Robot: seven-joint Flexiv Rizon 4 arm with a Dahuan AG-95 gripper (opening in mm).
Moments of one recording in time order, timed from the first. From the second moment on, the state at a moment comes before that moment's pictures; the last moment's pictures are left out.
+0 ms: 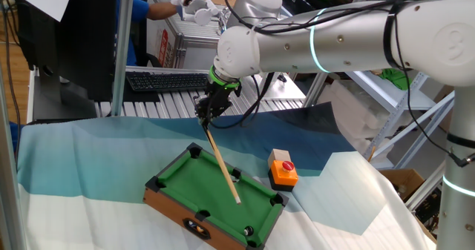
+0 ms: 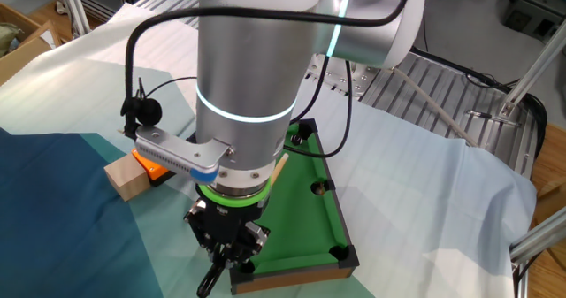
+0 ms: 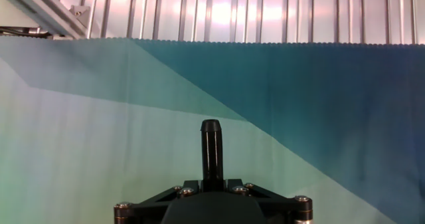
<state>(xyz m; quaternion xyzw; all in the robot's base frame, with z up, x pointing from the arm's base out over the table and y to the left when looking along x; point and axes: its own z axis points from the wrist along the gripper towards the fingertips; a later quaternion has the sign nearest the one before) 0.730 0.089 0.154 -0.05 0.99 0.01 0.10</state>
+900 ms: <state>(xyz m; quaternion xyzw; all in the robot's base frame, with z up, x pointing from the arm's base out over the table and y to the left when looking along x) 0.729 0.069 0.140 -0.02 1.00 0.02 0.09</state>
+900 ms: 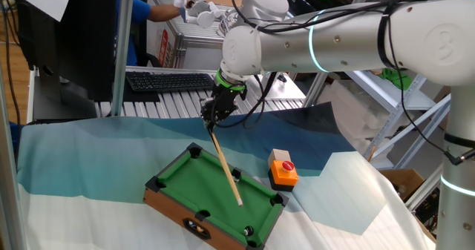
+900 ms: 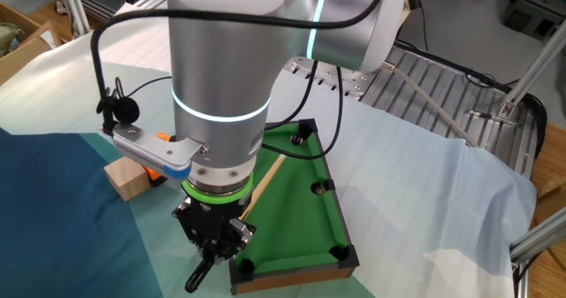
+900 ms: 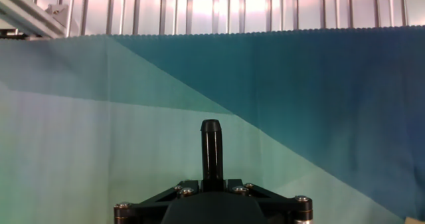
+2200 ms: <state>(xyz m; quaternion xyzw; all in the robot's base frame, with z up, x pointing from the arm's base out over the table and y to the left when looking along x) 0.725 0.068 0.111 -0.03 1.00 0.01 0.07</state>
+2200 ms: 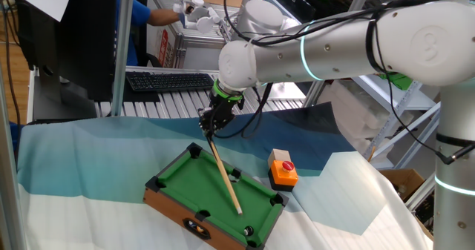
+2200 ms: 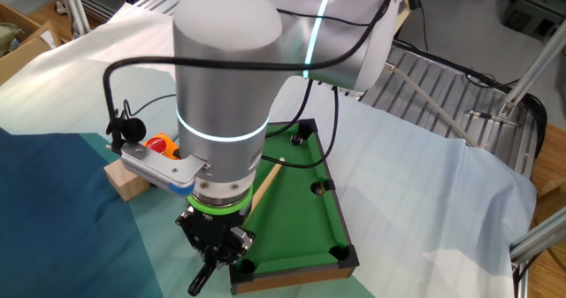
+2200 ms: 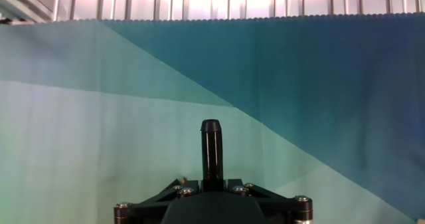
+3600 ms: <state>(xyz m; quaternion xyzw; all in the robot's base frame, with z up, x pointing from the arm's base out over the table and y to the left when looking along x) 0.727 0.069 0.097 -0.03 1.00 0.01 0.03</state>
